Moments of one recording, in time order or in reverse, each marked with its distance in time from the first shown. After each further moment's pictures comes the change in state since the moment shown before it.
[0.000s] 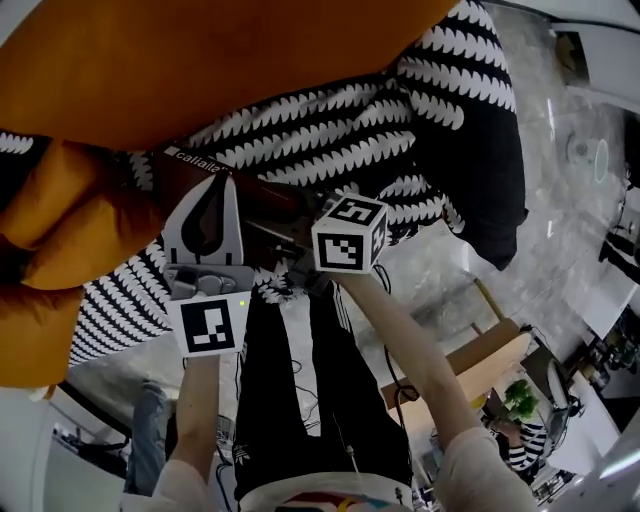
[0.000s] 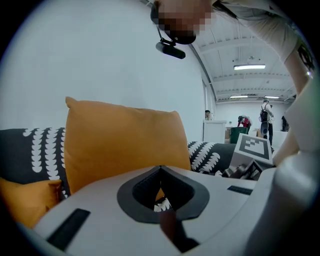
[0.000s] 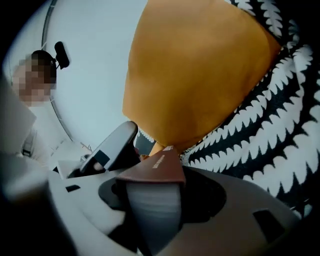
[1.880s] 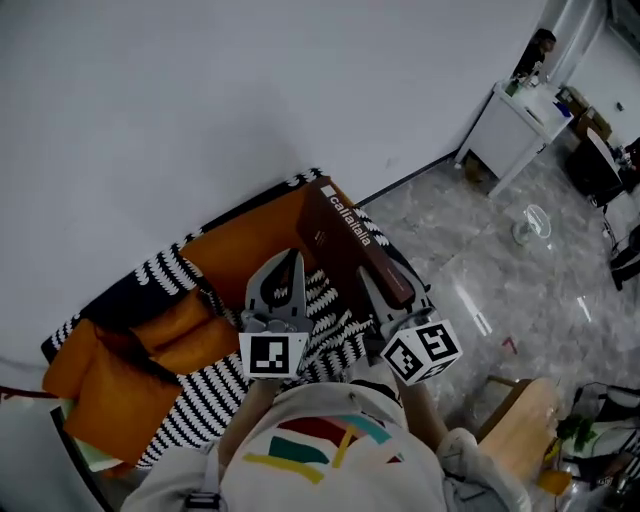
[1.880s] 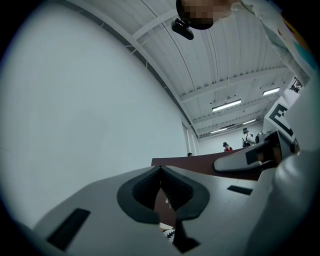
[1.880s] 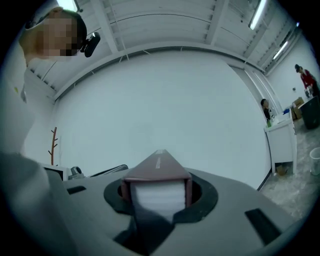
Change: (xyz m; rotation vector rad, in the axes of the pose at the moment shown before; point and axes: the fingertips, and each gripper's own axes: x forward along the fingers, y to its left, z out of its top) left arm -0.167 -0.111 0.482 0.070 -0.421 -0.185; right arm -0.336 0.478 0.193 -0.719 -0.849 -0.565
